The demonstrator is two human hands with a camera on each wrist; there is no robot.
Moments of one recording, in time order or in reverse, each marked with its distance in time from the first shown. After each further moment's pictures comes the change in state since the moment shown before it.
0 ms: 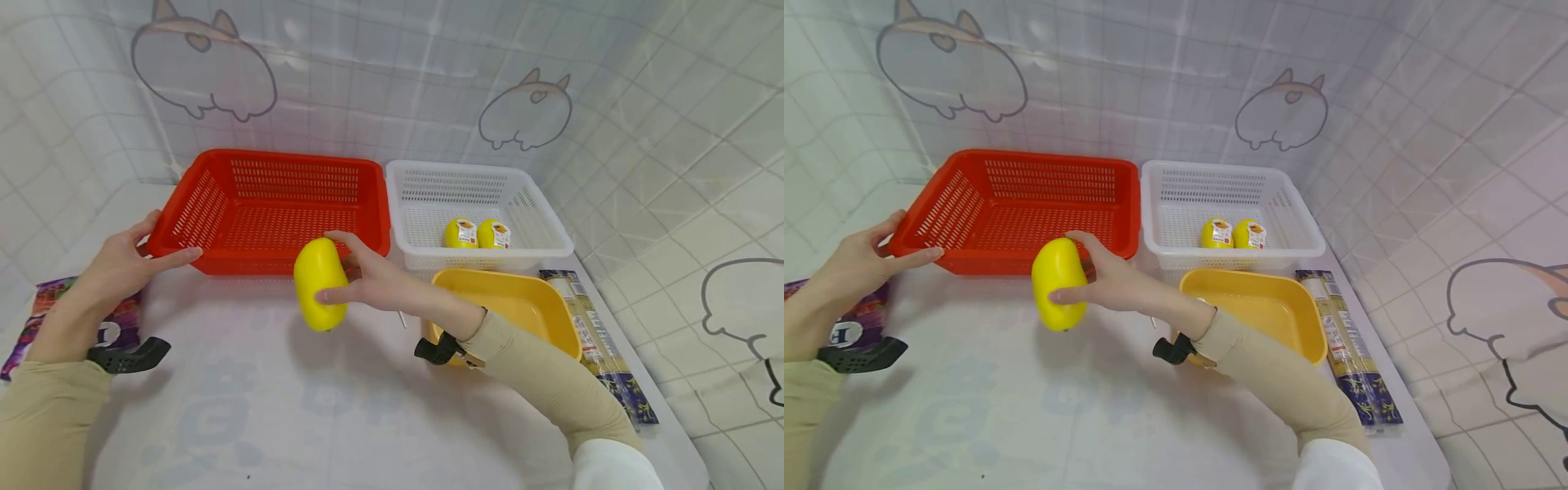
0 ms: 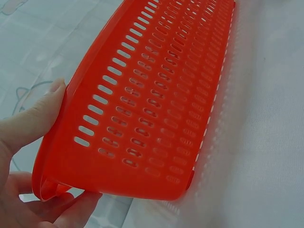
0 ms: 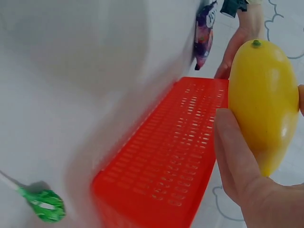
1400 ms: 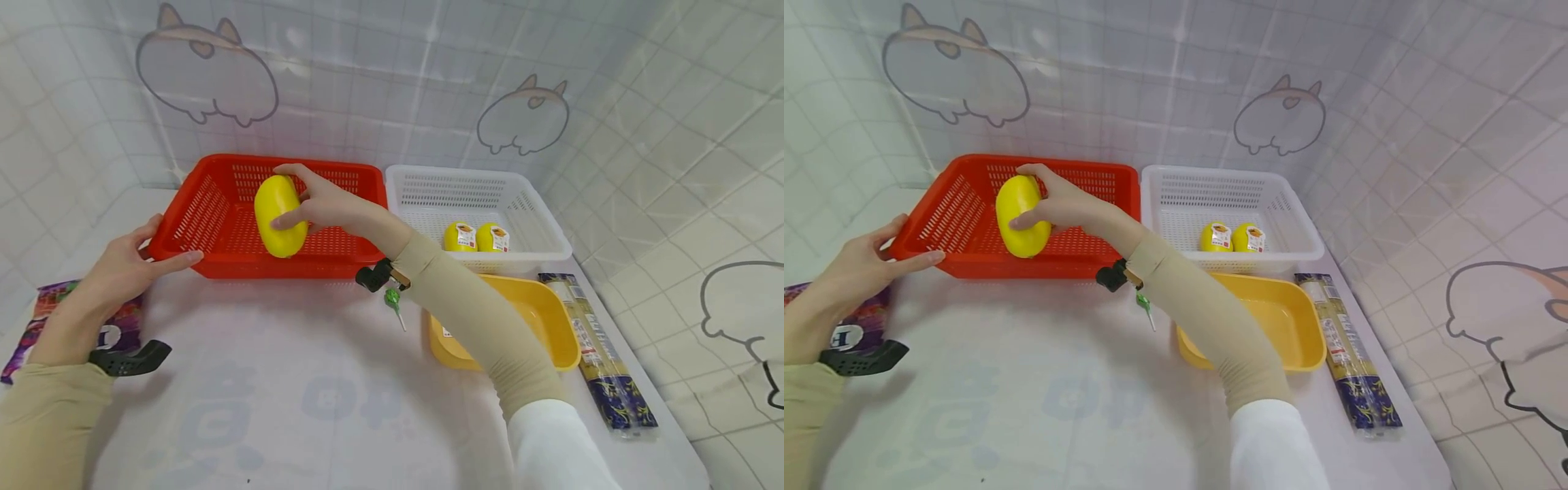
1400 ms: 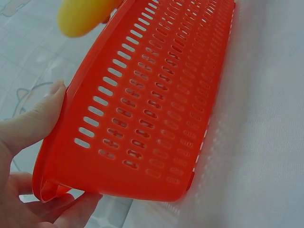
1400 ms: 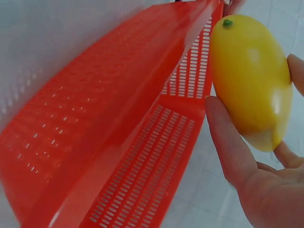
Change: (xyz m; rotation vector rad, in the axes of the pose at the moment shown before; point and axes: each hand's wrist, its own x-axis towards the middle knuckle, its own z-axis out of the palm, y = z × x) left_hand -0.001 0.000 0.002 0.003 0.006 -0.010; right_hand 0.105 -0.060 -0.027 0.058 -0.039 0.007
